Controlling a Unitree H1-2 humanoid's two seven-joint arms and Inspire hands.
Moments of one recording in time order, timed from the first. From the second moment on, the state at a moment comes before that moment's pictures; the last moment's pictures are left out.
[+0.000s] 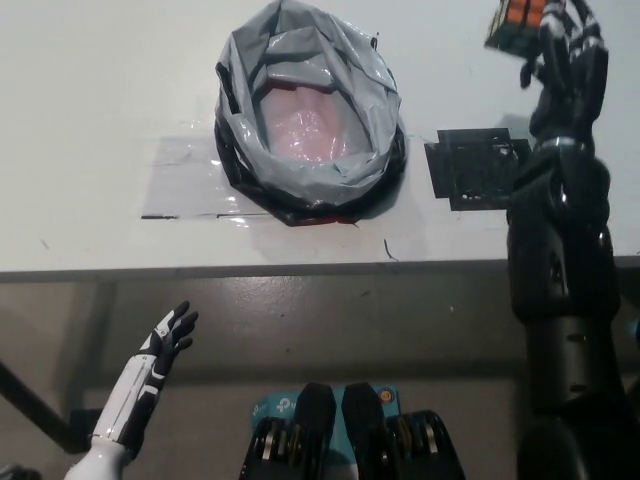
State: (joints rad) left_arm 0.00 0.22 -0.02 0.04 0.01 -0.22 -0.14; right_arm -0.93 0.05 -0.35 0.52 0.23 0.01 -0.32
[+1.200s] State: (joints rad) left_arm -0.02 0.22 -0.03 0.04 0.01 -0.22 -0.14; right_arm -1.15 0.13 0.26 1.27 -0.18 -0.11 -0.52
